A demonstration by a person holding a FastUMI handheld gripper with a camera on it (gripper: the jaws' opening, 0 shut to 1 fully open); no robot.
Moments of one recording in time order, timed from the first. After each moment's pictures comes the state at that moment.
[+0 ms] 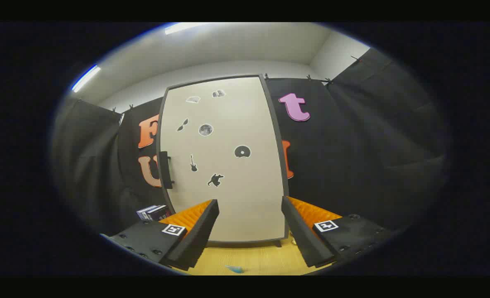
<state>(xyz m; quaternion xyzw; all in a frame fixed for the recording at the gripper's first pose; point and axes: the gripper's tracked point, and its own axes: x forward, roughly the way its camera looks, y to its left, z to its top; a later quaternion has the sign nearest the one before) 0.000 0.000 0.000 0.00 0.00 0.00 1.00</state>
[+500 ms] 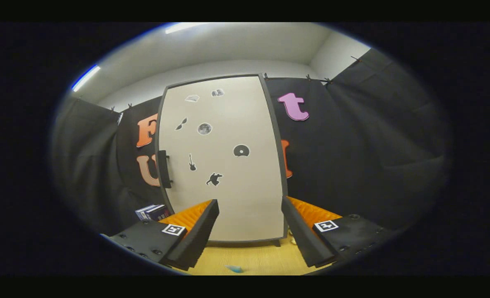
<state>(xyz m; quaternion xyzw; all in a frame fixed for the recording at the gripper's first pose) 0.000 -0.002 -0.001 0.00 0.00 -0.01 1.00</state>
